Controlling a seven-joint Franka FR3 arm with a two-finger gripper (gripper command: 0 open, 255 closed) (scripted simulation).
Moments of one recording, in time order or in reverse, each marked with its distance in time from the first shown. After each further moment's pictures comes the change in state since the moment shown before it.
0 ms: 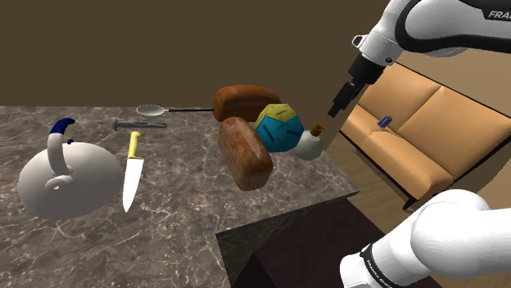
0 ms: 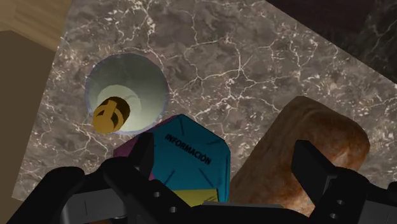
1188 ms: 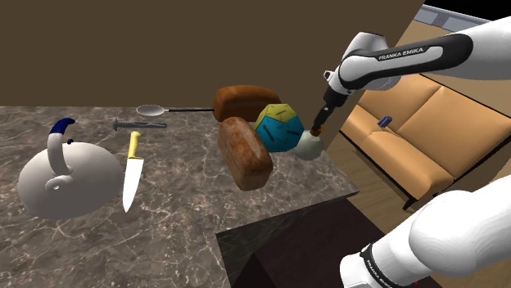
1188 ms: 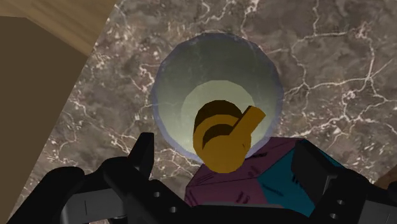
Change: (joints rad) arm -0.040 0.428 -0.167 0.022 -0.067 0.374 -0.260
